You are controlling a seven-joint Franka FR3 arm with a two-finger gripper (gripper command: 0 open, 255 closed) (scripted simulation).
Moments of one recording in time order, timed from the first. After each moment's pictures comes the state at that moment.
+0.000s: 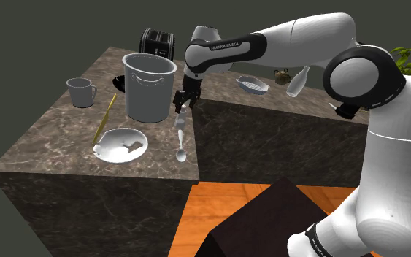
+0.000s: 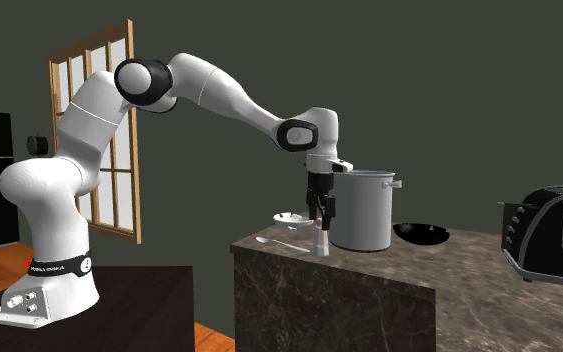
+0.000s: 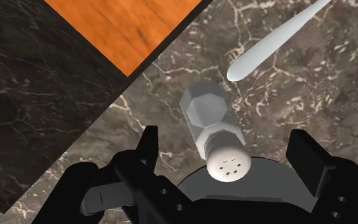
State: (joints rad) arm 0.13 0.52 0.02 -1.55 0.09 2.07 -0.18
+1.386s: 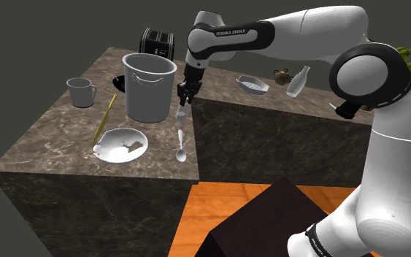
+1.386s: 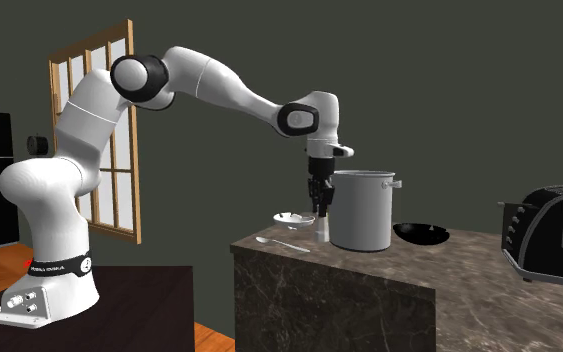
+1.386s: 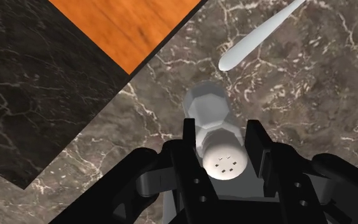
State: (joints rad) arm 0.13 0.49 0.02 -1.49 0.09 1.98 -0.17
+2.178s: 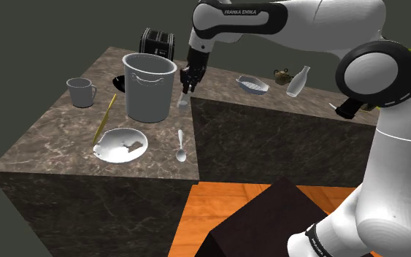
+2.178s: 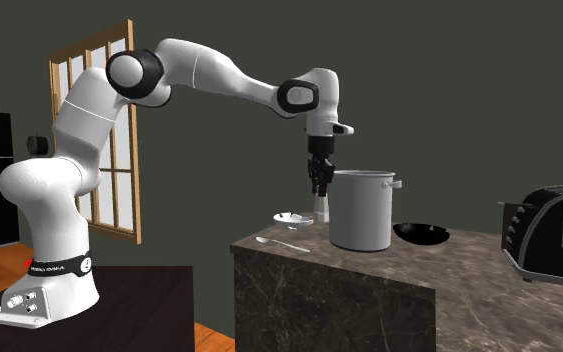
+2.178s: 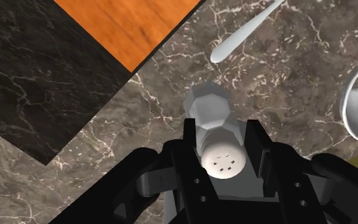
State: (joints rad) arm 0.13 0.46 0.02 -1.39 0.09 1.84 -0.16
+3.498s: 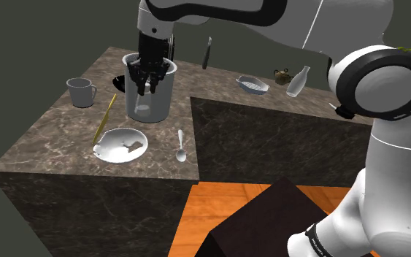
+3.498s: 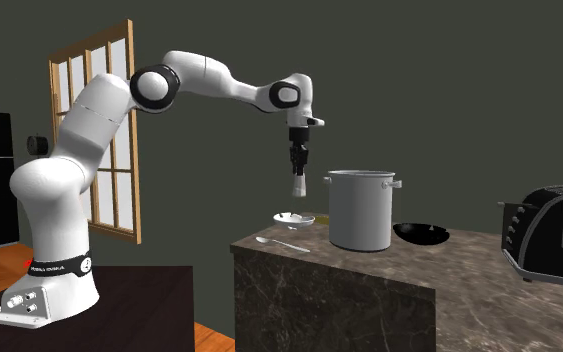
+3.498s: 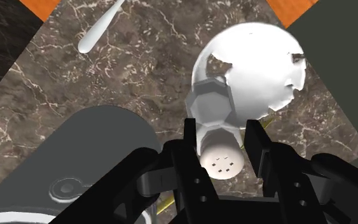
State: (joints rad) arm 0.37 0.50 0.10 -1.21 0.04 1.73 0.17
